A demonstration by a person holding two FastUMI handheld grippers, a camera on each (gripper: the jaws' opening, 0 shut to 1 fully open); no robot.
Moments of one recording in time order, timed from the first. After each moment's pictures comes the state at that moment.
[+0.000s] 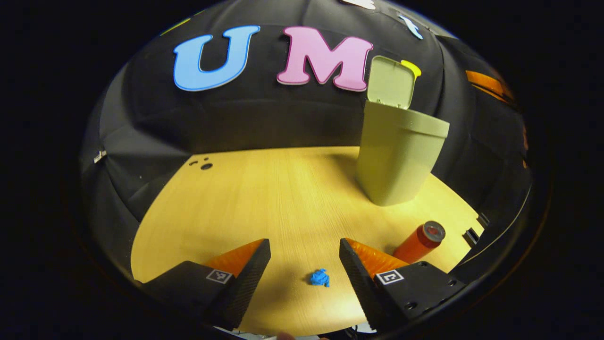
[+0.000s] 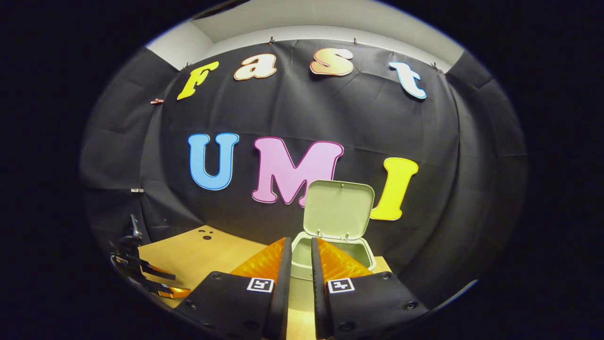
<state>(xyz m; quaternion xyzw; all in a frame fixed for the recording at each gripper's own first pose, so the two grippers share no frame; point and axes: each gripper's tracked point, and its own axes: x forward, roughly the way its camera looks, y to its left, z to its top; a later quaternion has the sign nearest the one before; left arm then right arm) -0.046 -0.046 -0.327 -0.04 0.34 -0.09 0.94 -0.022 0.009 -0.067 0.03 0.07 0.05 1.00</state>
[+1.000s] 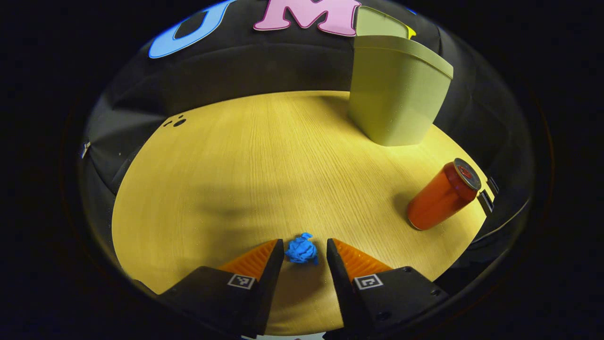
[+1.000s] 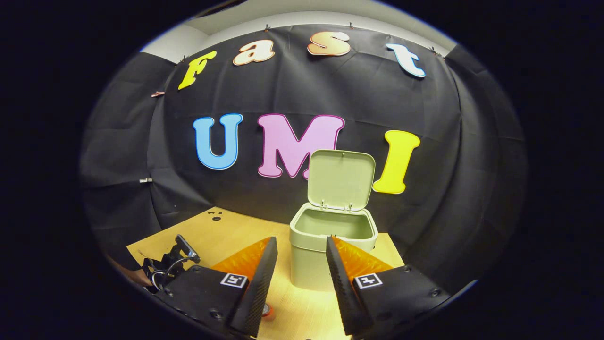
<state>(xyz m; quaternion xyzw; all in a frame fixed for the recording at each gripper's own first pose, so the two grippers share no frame) -0.064 -0.083 -0.427 0.00 0.45 -0.12 0.88 -0.061 0.006 -0.106 0.05 0.14 0.07 0.99</state>
